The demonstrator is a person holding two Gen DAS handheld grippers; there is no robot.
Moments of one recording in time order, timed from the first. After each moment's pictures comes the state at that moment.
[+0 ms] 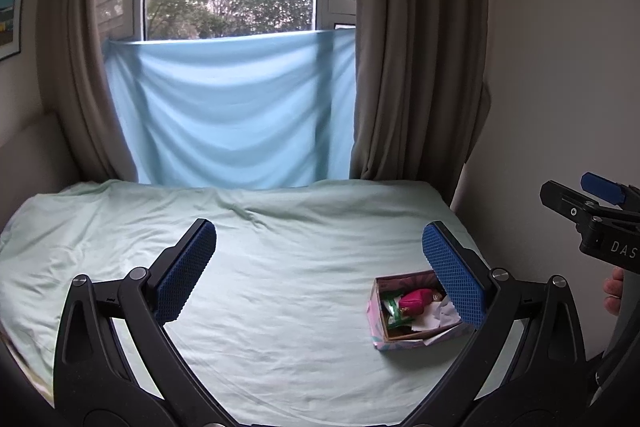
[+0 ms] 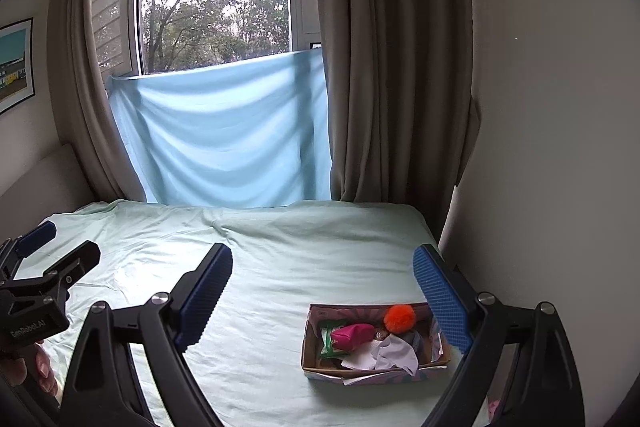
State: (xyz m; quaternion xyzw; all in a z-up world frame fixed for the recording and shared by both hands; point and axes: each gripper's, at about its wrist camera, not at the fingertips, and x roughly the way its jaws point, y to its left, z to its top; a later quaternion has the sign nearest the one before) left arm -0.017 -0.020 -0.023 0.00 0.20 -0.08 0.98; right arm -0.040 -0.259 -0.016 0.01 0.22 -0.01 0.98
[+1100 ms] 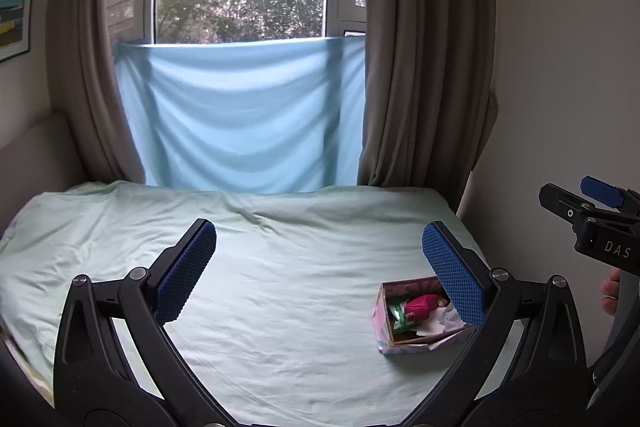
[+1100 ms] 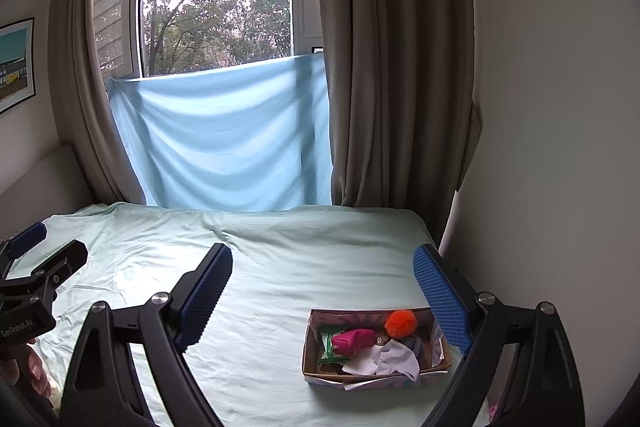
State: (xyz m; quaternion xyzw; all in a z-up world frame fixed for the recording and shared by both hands) left arm -0.024 -0.013 -0.019 -0.01 0.18 -0.06 0.98; right arm -0.036 -0.260 -0.016 0.01 0.21 -0.01 0.98
